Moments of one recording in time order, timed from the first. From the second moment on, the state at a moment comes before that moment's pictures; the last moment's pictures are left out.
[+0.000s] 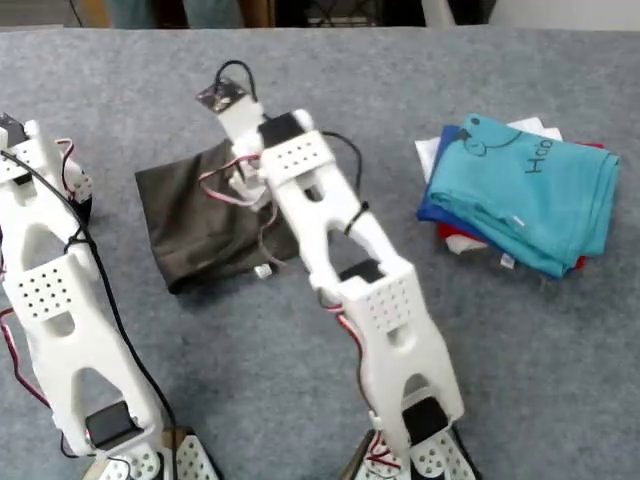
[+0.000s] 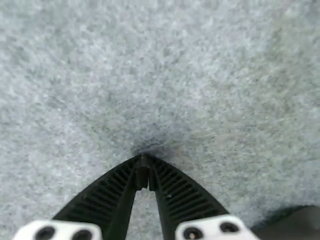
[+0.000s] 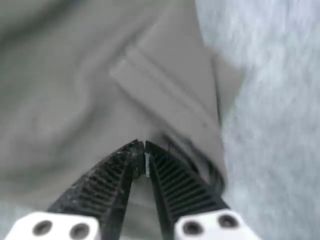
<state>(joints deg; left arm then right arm) -31.9 60.0 -56.6 90.2 22.9 -27.3 47.6 -46.5 86.0 13.7</state>
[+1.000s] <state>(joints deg) -33.3 60.7 -57.5 97.7 22.5 -25.1 28.9 -45.7 96.2 18.9</state>
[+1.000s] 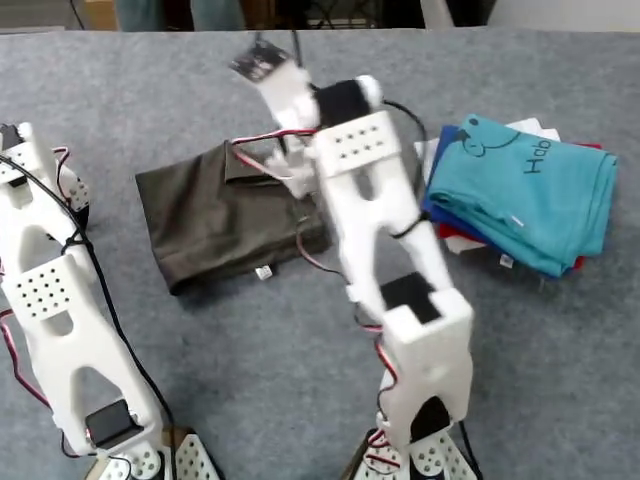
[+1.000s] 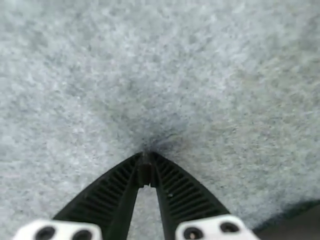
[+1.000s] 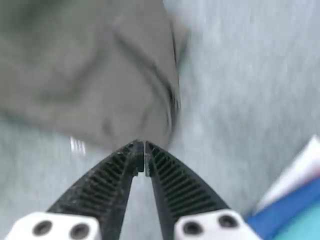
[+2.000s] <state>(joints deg) -33.9 60.4 -54.2 98.7 24.1 -14.8 74.4 -92.3 67.0 12.1</state>
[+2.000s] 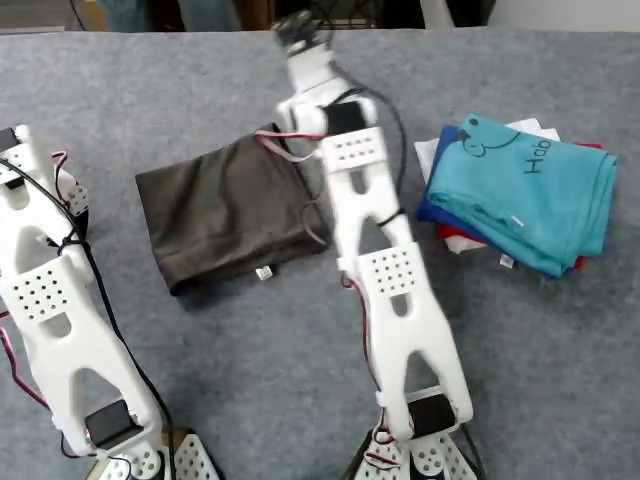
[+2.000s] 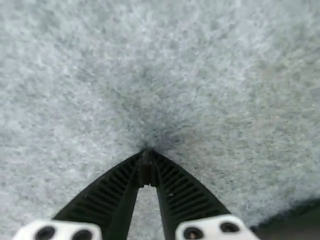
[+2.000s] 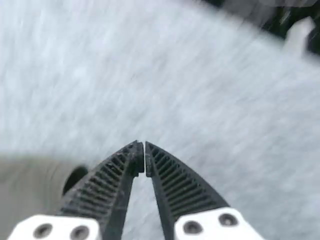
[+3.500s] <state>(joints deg) -34.0 60.9 -57.8 99.8 21.2 -29.5 45.8 -29.1 79.6 -36.9</state>
